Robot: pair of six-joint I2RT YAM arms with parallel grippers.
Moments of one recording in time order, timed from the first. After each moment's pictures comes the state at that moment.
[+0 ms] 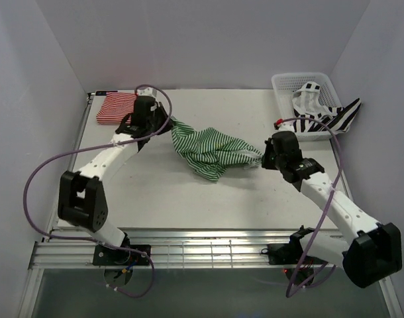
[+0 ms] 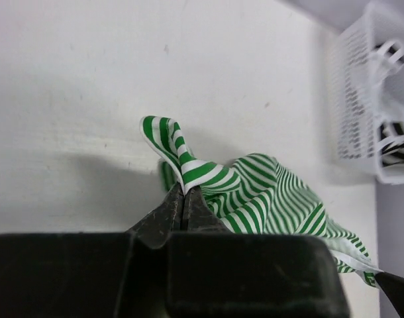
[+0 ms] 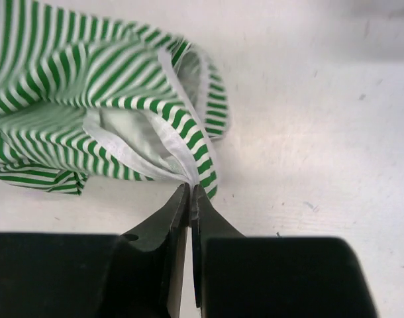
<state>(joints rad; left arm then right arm) -0.32 1.64 1.24 -0.20 0.07 -0.62 0.43 1.13 0.79 -0.40 0.16 0.39</state>
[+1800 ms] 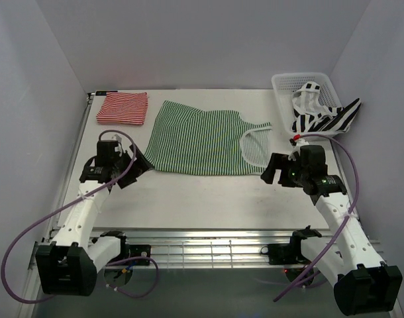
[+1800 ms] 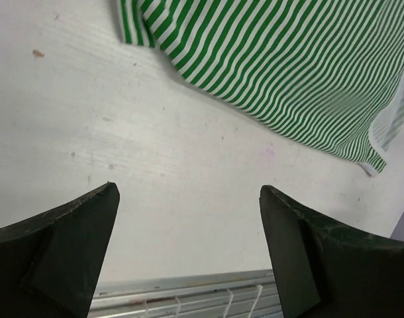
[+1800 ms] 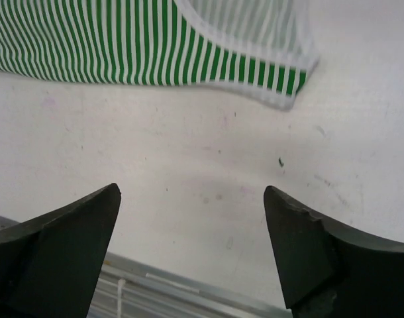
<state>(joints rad) -0.05 1.08 0.80 -0.54 0.22 -0.62 0.15 0.87 0.74 -0.57 -0.25 0.25</state>
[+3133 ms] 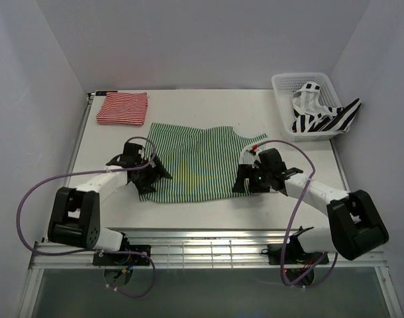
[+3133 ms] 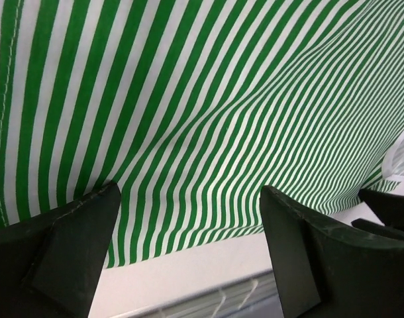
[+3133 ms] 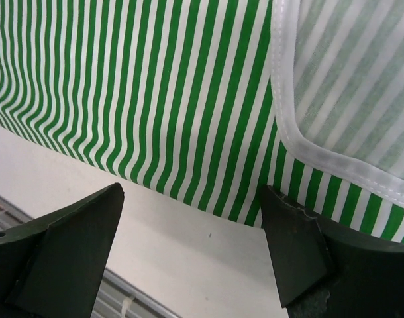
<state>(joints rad) -0.19 1.48 0.74 -0.31 0.26 -0.74 0.45 1.38 0.64 -0.21 -0.29 0.36</state>
